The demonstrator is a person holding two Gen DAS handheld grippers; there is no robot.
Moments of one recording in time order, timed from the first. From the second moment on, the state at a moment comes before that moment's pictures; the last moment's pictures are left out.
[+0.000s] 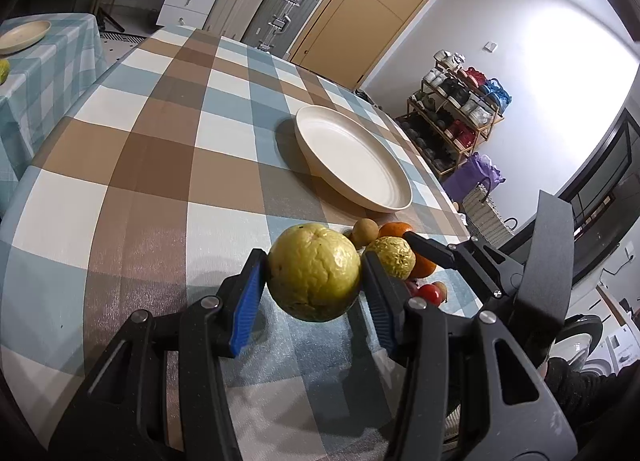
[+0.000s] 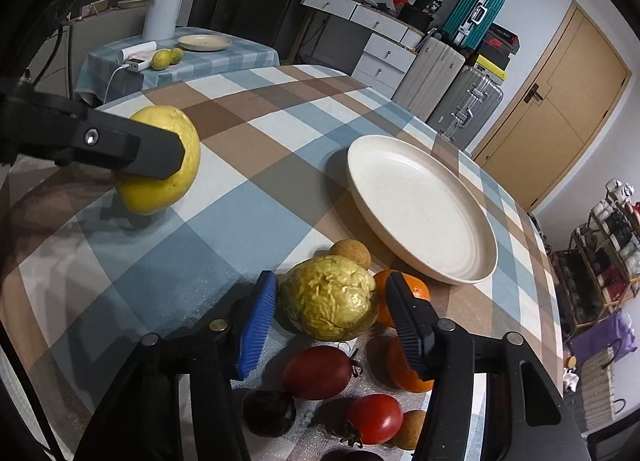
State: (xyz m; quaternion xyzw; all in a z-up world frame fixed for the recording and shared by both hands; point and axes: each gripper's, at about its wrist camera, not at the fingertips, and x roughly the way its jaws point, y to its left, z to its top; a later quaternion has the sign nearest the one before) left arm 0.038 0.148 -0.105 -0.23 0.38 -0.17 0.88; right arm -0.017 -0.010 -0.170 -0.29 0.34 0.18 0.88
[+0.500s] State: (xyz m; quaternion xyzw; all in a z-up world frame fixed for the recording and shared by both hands) left arm 0.043 0.147 -0.104 -0.22 0.39 -0.16 0.88; right arm -0.025 -0.015 -0.164 -0.28 0.32 0.21 0.88
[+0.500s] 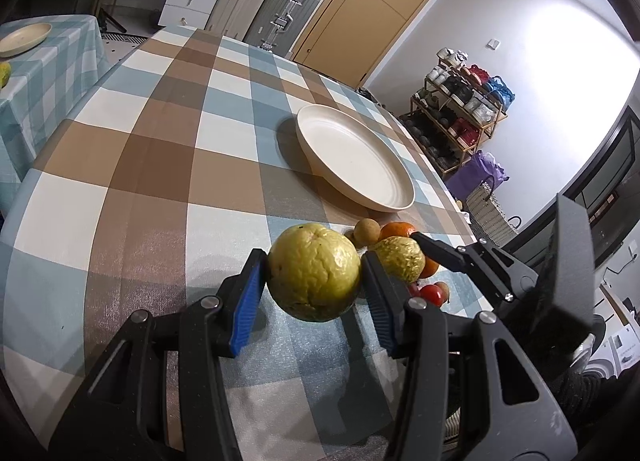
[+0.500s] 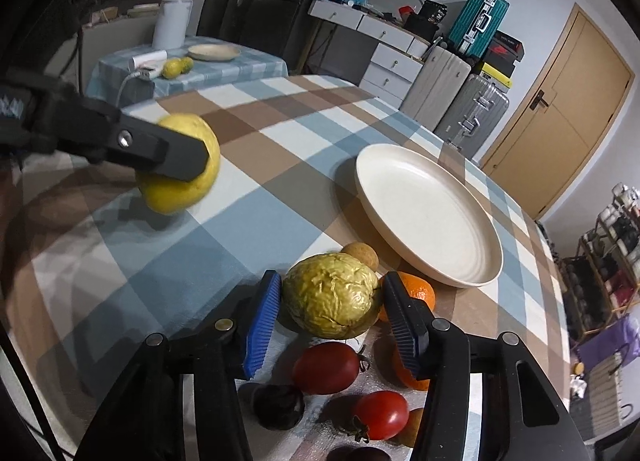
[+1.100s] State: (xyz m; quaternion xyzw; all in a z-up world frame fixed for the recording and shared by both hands) left arm 0.074 0.117 -0.085 -0.20 0.39 -0.16 0.88; right arm -0.011 -0.066 -0.117 -0.11 0.31 0.25 0.91
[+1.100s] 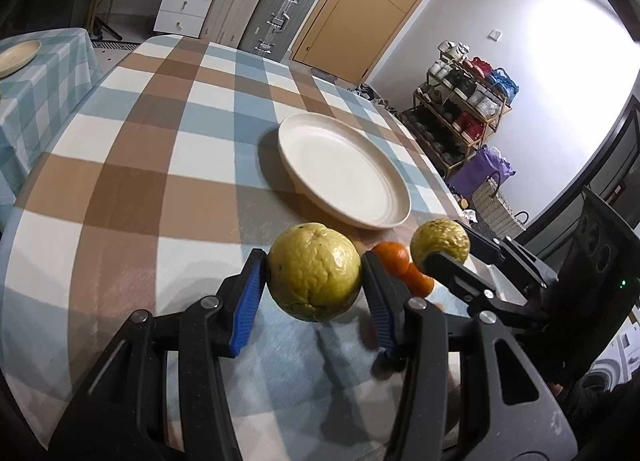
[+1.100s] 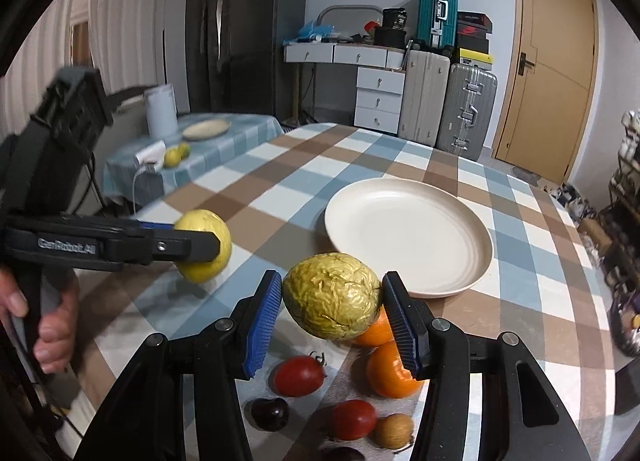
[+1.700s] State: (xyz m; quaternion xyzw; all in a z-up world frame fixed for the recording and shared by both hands) left arm 0.178 0.073 -0.043 -0.18 0.38 -0.17 0.89; right arm 0.061 -0.138 -0.073 0.00 0.29 0.26 0.92
